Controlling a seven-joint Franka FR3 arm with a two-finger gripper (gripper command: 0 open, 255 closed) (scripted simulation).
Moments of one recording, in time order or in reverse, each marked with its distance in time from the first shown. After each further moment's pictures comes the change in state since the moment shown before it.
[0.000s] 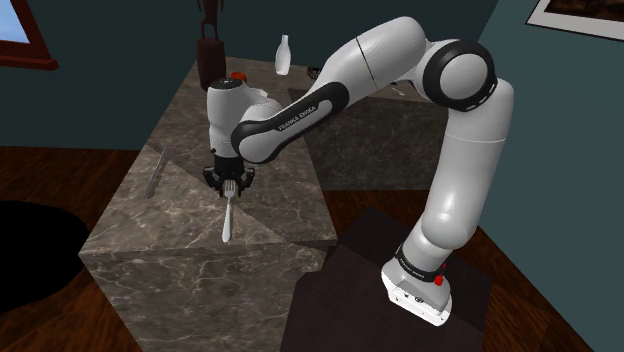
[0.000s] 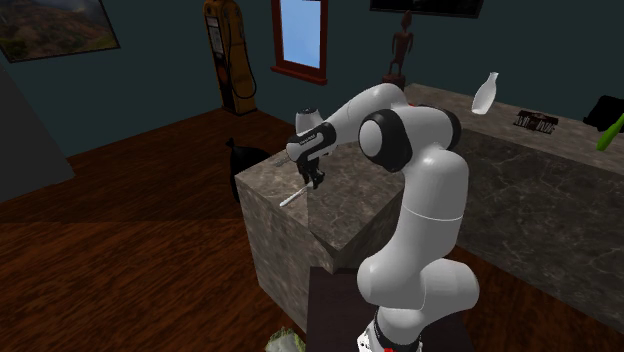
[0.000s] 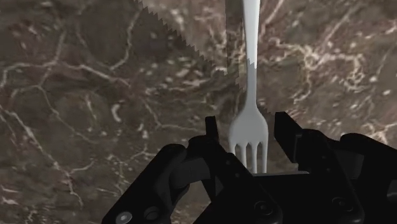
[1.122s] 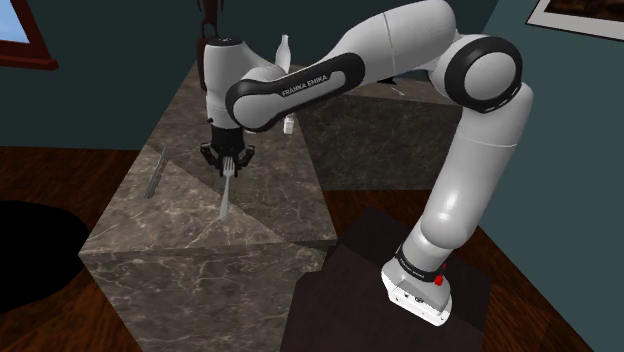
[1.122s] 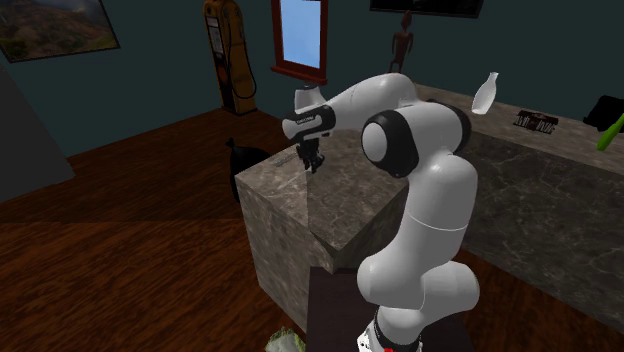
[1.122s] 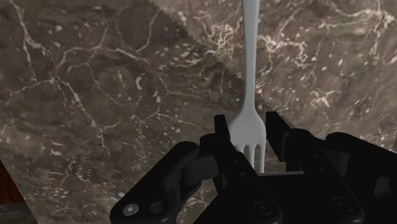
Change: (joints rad) arm -0.022 -0.107 0.028 0.085 0.092 -0.167 -0.069
